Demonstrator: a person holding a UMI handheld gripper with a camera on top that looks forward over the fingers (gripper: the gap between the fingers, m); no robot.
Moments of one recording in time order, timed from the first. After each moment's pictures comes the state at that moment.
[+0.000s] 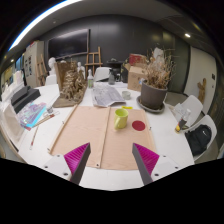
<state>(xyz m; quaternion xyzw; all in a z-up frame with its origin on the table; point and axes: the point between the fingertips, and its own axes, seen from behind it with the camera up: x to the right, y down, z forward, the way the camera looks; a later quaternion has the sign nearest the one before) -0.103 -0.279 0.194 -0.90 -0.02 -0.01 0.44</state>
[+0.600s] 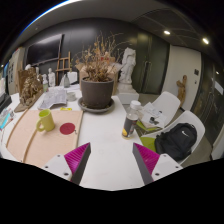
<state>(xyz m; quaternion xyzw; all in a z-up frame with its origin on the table) 0.262 -0.224 0.131 -0.87 0.06 -0.09 0.47</state>
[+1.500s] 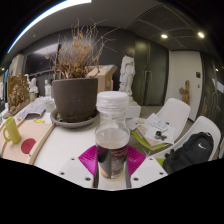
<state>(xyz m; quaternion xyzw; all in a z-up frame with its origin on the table) 0.389 -0.021 0.039 -0.83 0.06 -0.07 0.55</state>
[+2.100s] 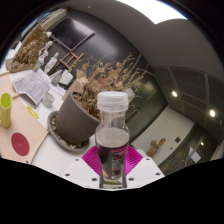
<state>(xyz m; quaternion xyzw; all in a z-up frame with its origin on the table) 0.310 0.003 0.215 -0.74 -0.13 -0.37 0.55</state>
